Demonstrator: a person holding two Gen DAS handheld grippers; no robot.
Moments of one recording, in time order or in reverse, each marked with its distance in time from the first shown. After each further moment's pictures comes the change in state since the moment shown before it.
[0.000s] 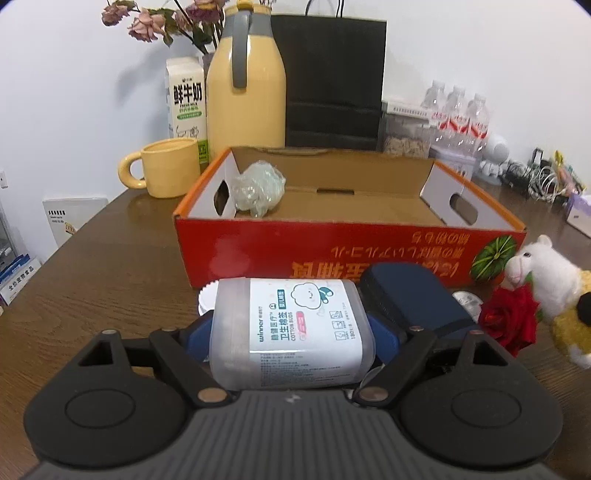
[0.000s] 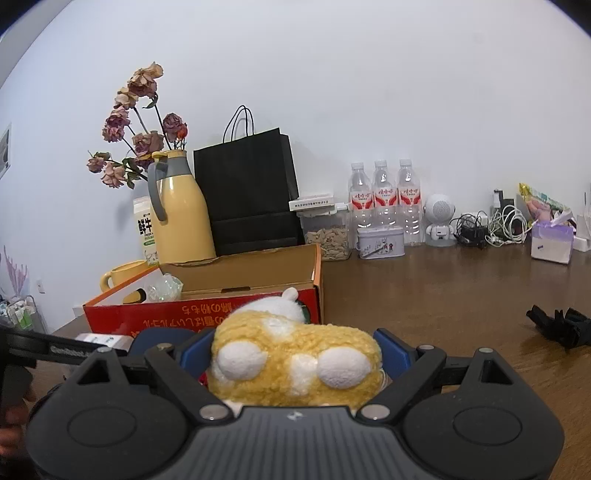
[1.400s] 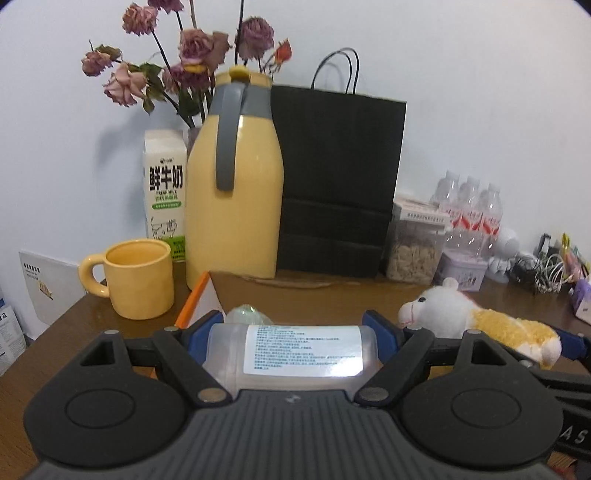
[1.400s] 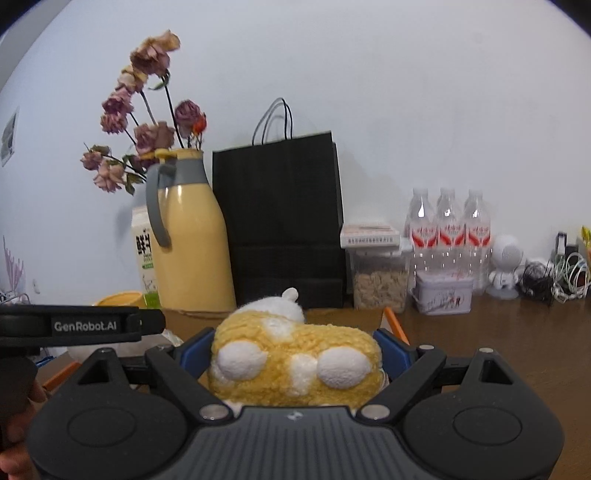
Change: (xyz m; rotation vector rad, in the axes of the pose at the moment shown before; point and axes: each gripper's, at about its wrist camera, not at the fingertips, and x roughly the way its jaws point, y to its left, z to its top) left arm 0.071 0.010 0.103 -0.048 -0.217 -0.047; right arm 0.154 0.067 0.073 -0.069 -0.016 0.030
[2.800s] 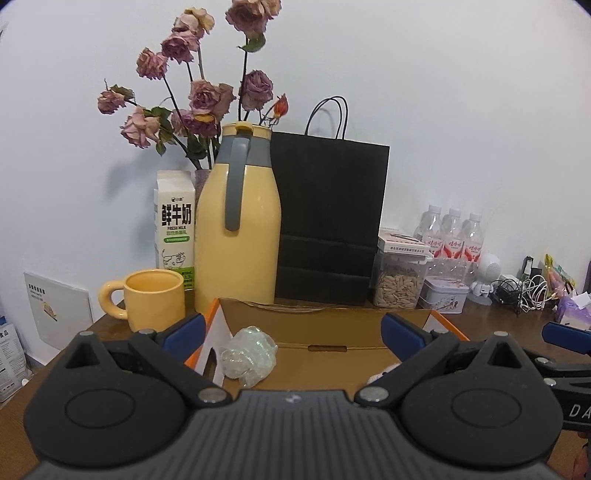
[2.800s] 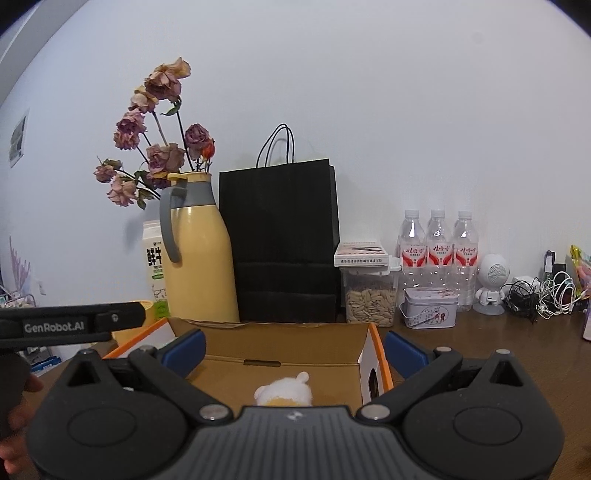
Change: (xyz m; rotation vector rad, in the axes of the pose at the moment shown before) left arm -0.065 0.002 0.000 -0.003 -0.119 -0.019; right arm -0.054 -0.003 0.013 -0.027 -0.038 0.003
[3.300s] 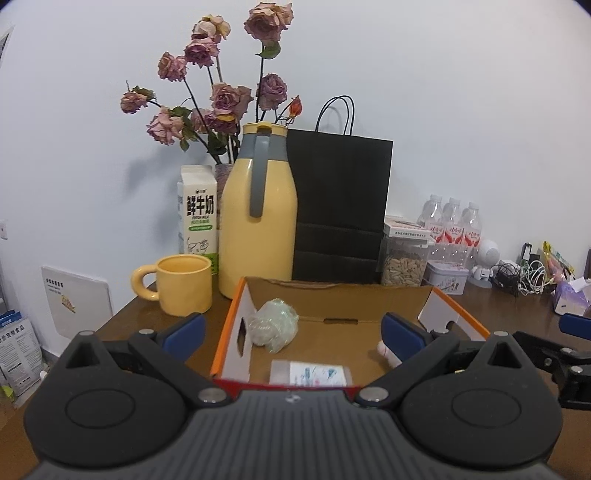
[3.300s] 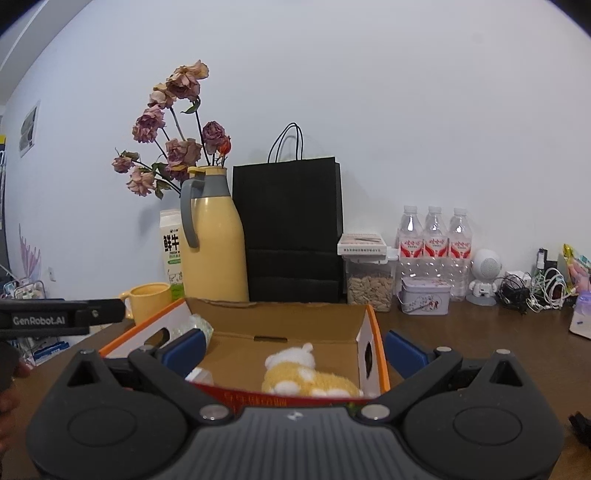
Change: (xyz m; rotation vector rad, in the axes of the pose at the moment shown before) left arm -0.054 0.017 -0.015 0.018 0.030 0.026; right arm -0.053 0.004 -0.011 -0.020 0.032 0.011
